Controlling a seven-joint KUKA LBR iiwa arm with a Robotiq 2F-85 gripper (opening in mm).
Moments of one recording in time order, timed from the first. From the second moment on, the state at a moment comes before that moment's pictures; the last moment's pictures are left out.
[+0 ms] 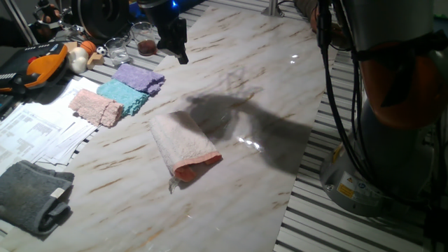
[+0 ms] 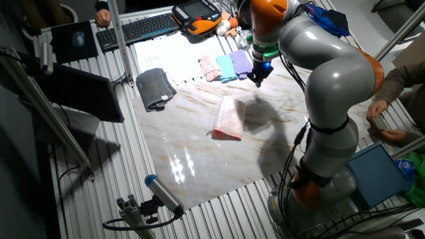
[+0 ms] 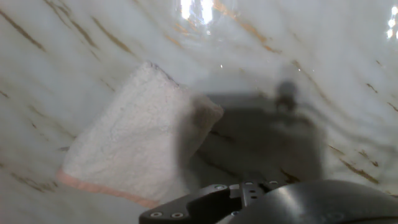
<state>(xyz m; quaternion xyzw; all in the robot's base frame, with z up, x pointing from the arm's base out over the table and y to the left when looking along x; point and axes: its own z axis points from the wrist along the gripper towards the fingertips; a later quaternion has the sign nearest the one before) 0.515 0.001 0.236 0.06 -0.99 -0.01 0.09</state>
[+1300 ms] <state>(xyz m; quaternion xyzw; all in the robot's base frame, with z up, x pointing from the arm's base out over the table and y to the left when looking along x) 0.518 0.027 0.217 -0.02 -0.99 -0.03 0.14</state>
